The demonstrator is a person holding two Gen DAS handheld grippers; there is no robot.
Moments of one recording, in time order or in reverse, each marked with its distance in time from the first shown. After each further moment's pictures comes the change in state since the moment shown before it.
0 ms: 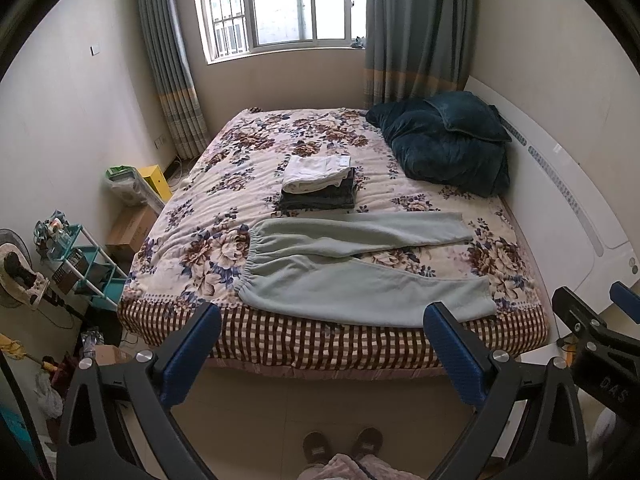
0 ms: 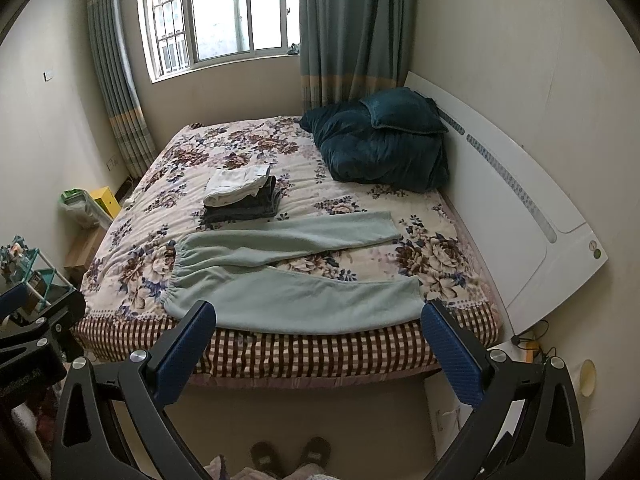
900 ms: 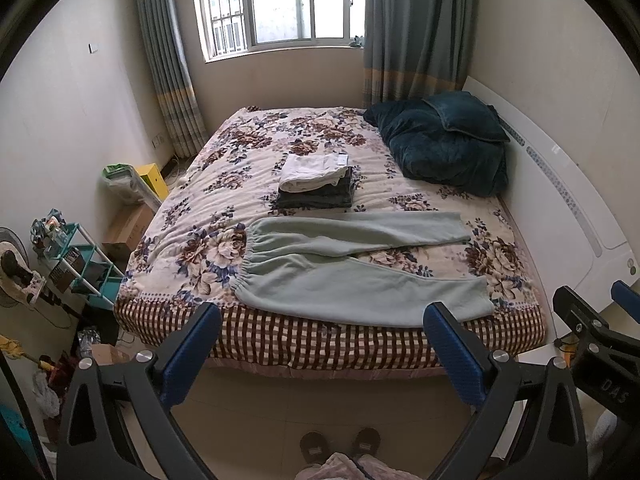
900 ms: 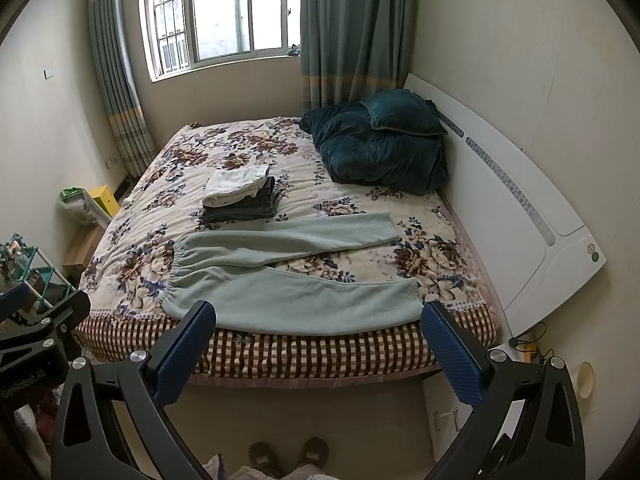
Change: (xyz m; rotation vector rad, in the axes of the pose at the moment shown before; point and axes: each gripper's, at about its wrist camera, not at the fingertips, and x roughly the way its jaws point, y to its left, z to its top) left arm 0.004 -0.003 -0.001 0.001 0.006 -0.008; right arm 0.002 0.000 0.001 -0.007 -0.001 -0.003
